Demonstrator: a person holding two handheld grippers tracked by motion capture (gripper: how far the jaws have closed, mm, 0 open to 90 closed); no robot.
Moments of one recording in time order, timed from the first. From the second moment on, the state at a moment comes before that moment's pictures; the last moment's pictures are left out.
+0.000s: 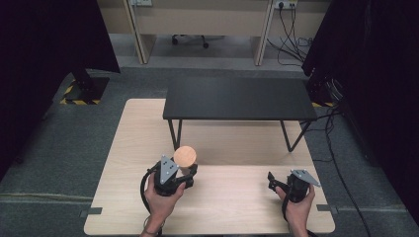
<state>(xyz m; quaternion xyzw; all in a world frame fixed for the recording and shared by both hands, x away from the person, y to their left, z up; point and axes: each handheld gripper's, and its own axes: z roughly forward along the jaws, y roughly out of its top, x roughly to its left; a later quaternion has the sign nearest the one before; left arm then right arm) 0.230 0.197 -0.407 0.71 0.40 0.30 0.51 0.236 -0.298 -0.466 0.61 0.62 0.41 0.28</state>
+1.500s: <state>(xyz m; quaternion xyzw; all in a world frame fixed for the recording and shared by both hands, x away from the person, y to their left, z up) 0.294 0.157 -0.259 0.70 0.37 0.35 0.49 0.234 -0.297 -0.467 0.60 0.62 0.41 0.29</state>
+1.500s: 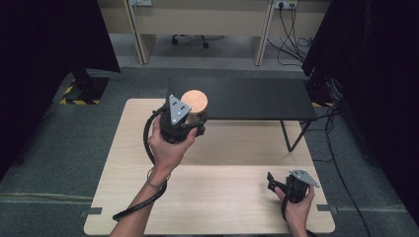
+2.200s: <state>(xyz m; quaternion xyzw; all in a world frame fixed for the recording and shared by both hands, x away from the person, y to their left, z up) 0.349 0.140 -0.244 0.70 0.39 0.37 0.47 0.235 -0.298 -0.467 0.60 0.62 0.41 0.29</state>
